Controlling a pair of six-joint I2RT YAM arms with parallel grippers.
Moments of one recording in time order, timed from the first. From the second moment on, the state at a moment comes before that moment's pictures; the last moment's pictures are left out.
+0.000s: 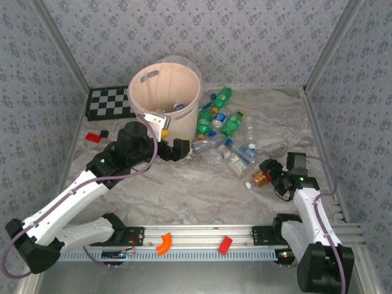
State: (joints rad) left arm -0.77 1.00 1.05 -0.44 0.05 -0.37; right arm -0.10 0.85 0.45 -0.60 -0.25 0.80
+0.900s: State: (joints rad) left arm -0.77 1.02 1.07 -0.47 0.03 -0.36; right arm -0.11 1.00 0.45 -0.46 -0.23 0.79
